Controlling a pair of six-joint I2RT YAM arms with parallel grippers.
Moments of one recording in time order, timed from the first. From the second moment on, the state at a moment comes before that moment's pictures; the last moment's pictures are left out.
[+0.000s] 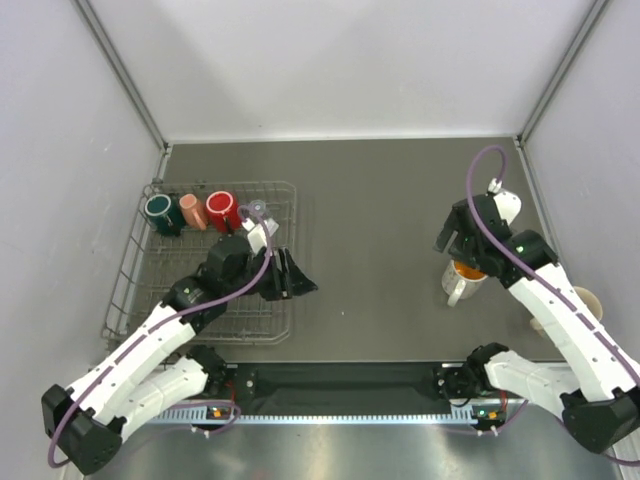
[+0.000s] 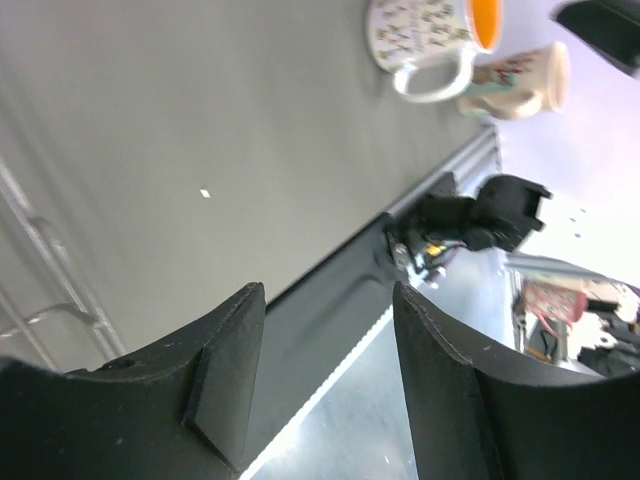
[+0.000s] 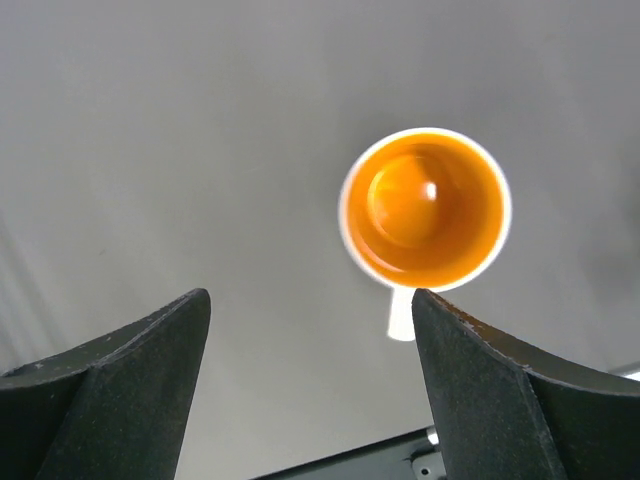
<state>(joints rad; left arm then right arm) -0.62 0.82 0.69 -0.41 0.39 -0.80 0.48 0.98 1.10 -1.03 0.45 0.80</state>
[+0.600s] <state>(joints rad) -0.62 0.68 0.65 -0.43 0.54 -0.78 0.36 1.39 1.15 -1.06 0.42 0.93</state>
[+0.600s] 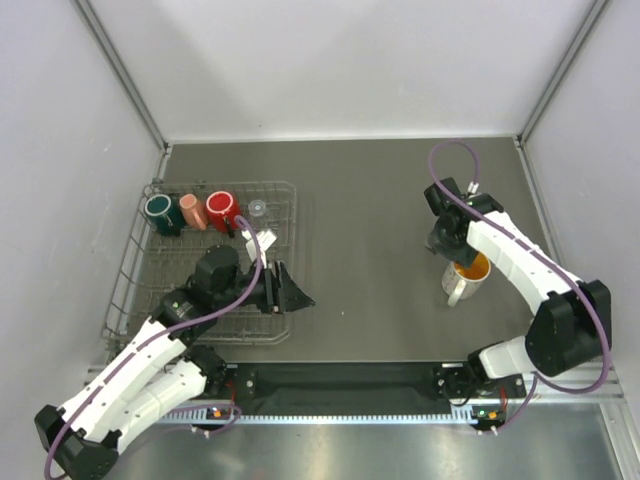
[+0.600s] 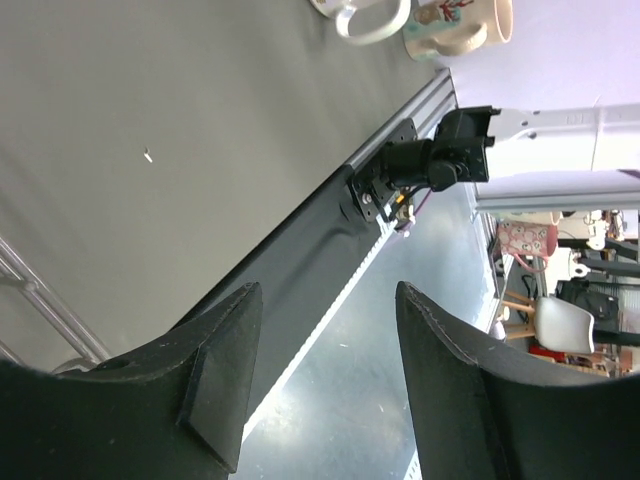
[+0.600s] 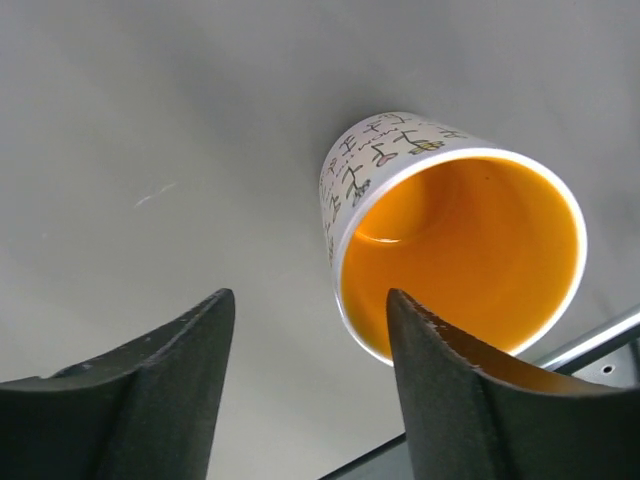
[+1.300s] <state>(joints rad) -0.62 0.65 0.65 -0.49 0.56 -0.75 0.28 1.45 1.06 -0.95 0.40 0.90</state>
